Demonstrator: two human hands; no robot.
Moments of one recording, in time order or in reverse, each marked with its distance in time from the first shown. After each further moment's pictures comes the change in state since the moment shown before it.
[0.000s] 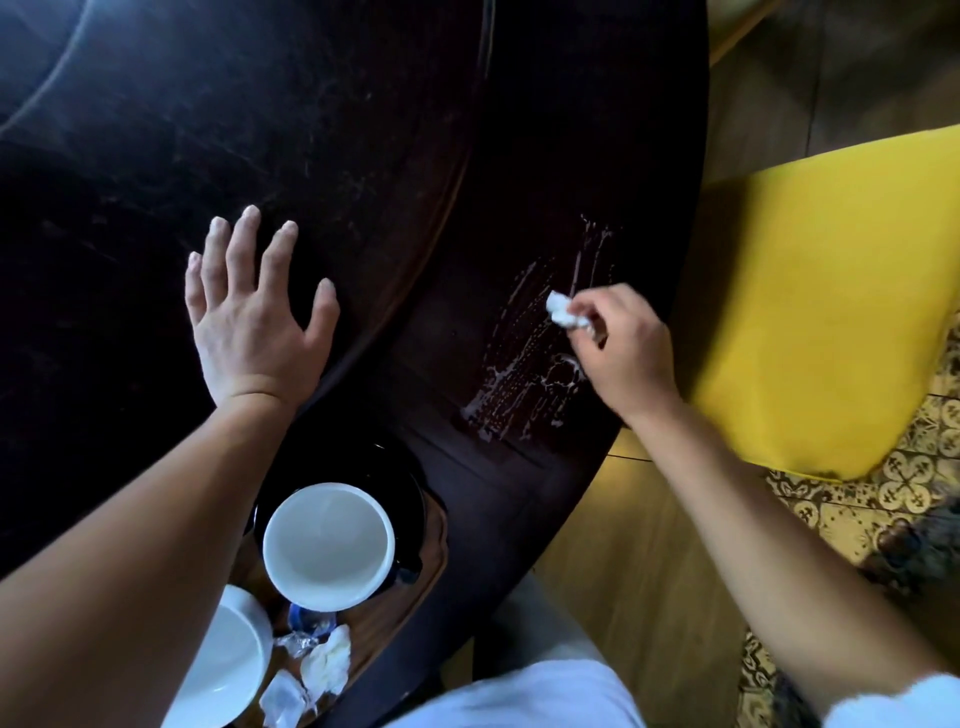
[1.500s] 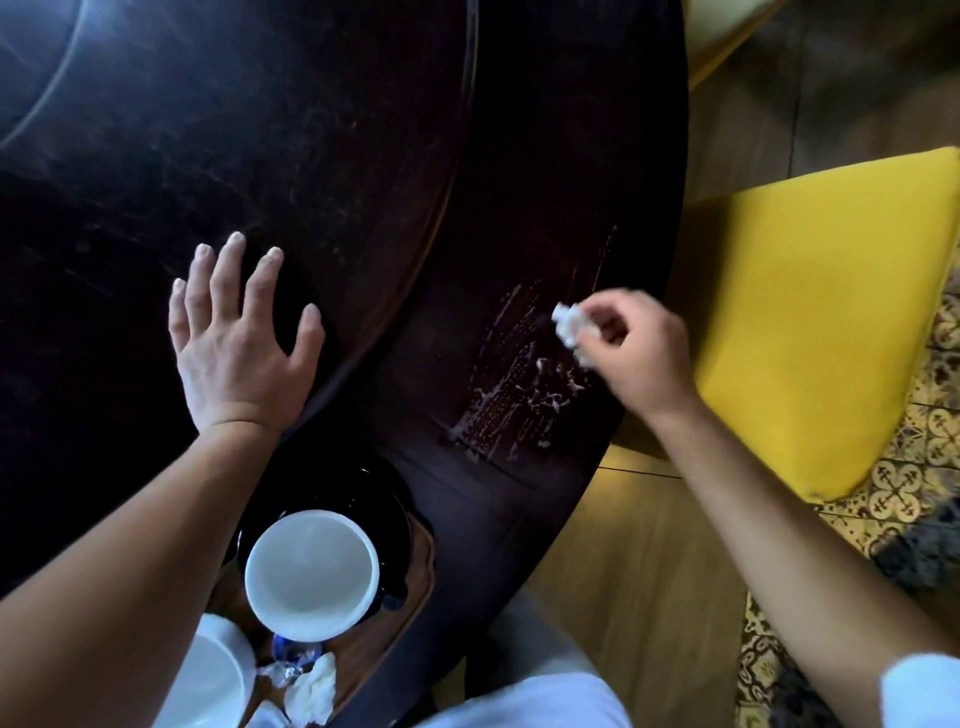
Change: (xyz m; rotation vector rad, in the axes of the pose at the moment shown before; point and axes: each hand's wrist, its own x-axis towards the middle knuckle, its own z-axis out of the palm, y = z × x) left_hand 0.000 0.000 -0.001 0.001 -0.003 -0.006; right_hand 0.018 0.001 -0.031 0.171 -0.011 0.113
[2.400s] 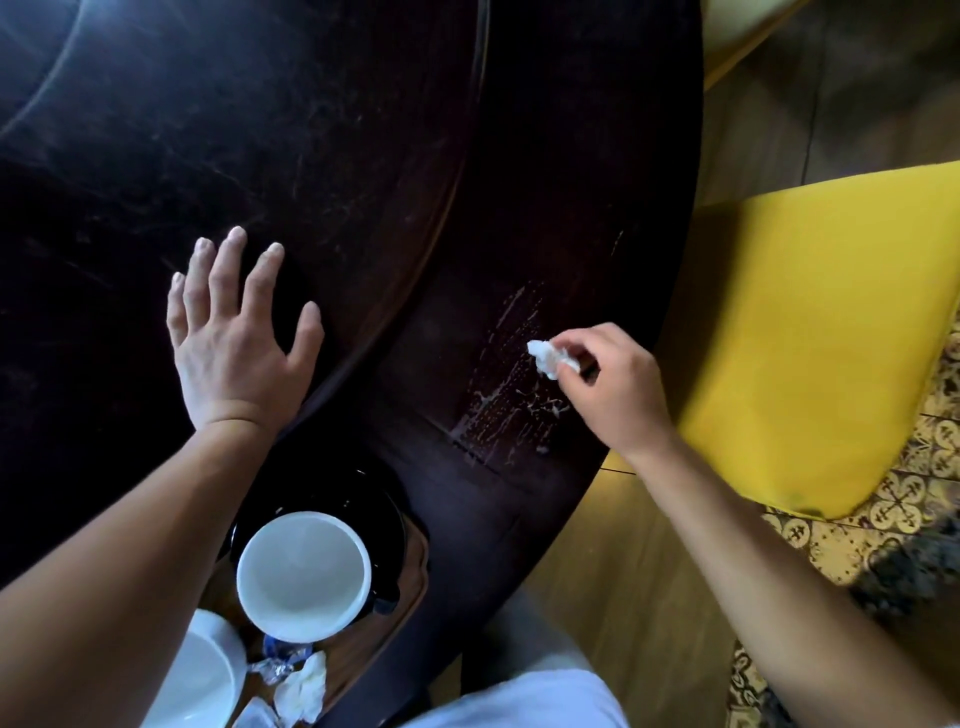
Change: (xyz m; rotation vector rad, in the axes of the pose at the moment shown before) left_hand 0.000 0.002 0.001 0.012 -0.005 -0.007; right_hand -0.023 0.004 0.019 -0.020 -0.093 -0.086
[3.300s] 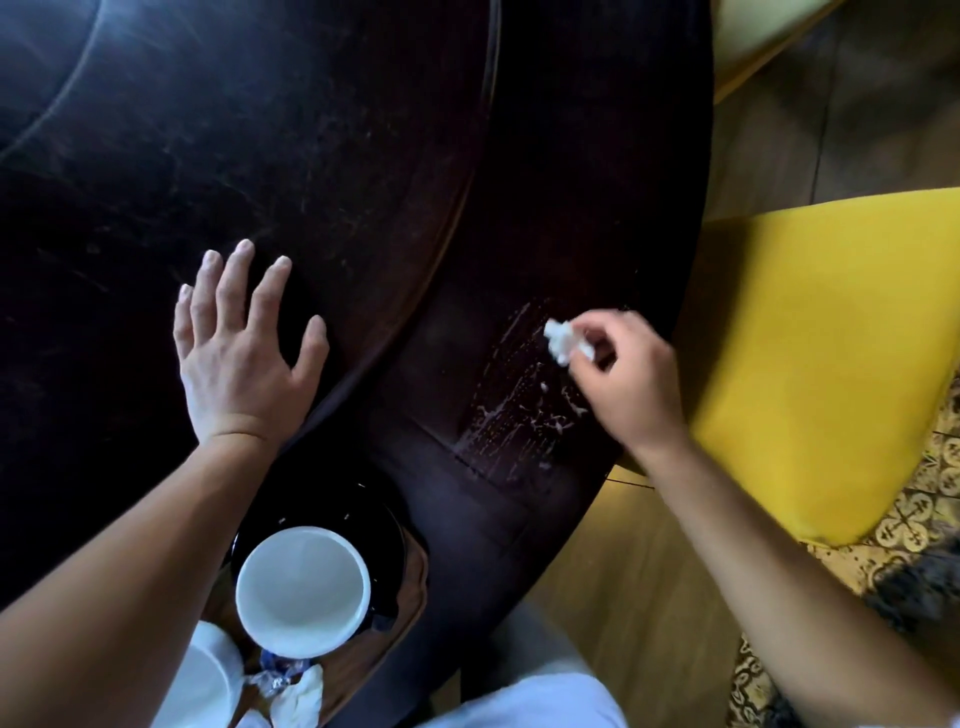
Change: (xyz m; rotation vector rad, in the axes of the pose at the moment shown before) left_hand 0.000 0.000 0.001 0.001 0.022 0.009; right_hand 0.024 -0.006 -0.009 -0.005 0.069 0.037
